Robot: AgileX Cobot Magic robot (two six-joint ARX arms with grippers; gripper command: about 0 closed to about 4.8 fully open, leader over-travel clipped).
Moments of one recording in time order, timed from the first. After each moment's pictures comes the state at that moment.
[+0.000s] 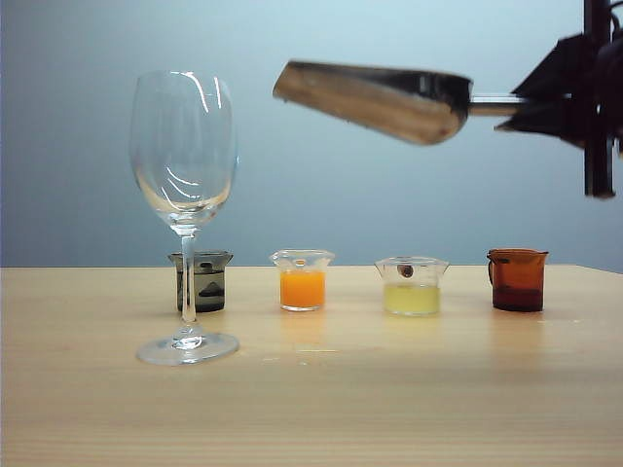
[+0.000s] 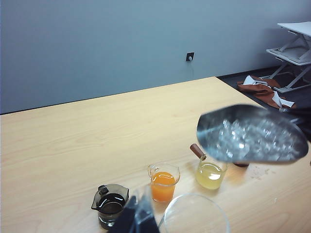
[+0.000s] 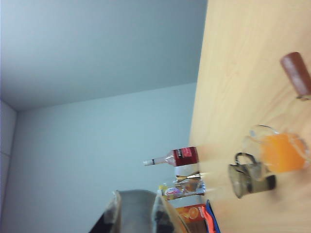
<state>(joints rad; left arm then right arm) -0.31 0.64 0.82 -0.29 0.25 -0.01 0.07 1.31 0.53 0.78 -0.56 1.68</state>
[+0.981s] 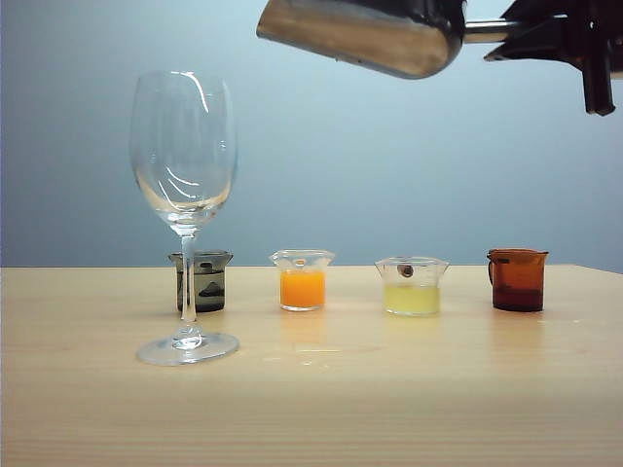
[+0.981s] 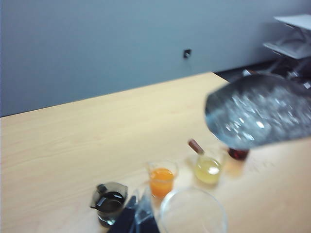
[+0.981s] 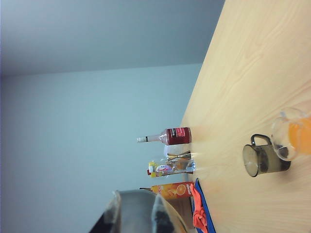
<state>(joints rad) -0.31 0.64 0.82 -0.30 0.27 0.02 0.08 1.19 0.75 0.39 -0.65 1.55</state>
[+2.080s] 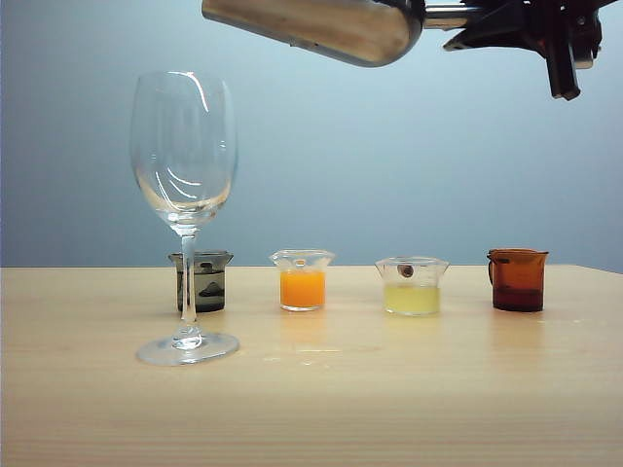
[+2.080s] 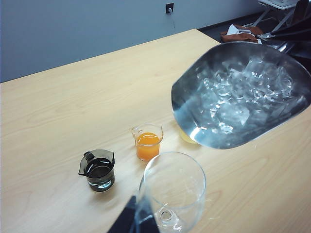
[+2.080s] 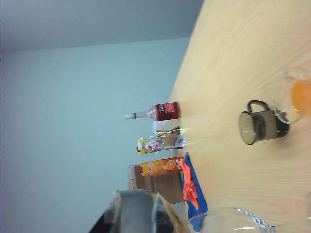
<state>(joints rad) -0.31 0.71 0.97 -0.57 0.33 0.10 0.19 1.19 0.83 0.24 -0.62 1.52</state>
